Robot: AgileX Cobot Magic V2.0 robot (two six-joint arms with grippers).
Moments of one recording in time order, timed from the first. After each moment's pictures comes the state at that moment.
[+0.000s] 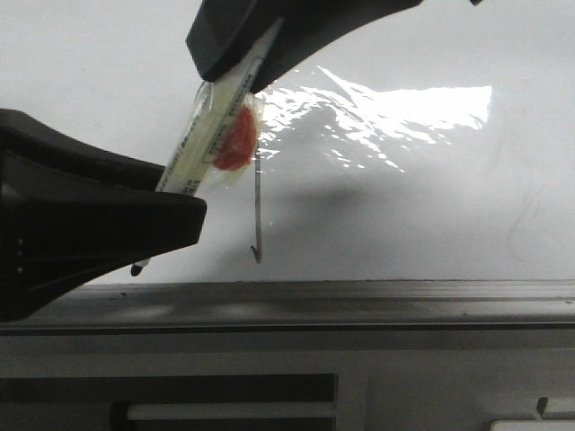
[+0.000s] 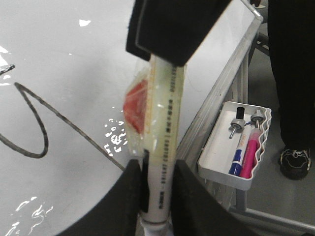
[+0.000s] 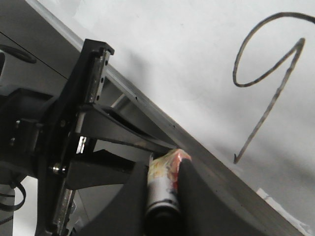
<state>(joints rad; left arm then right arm) -0.79 1.21 -0.22 0.46 -0.78 -0.06 0.82 1.22 -1.02 0.29 0.60 0.02</state>
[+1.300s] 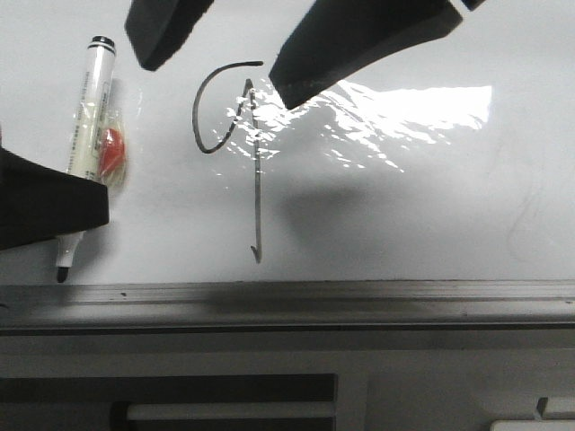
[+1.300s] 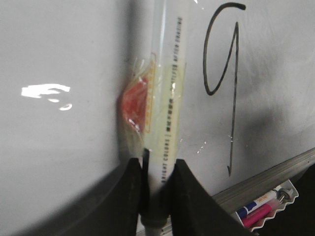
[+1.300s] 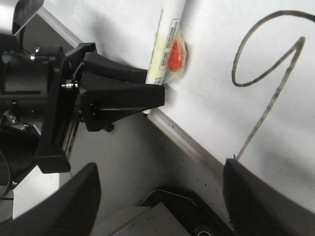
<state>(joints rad) -0.79 1.09 -0.22 -0.05 -0.47 -0.45 0.82 1.23 -1.02 0.29 0.60 0.02</state>
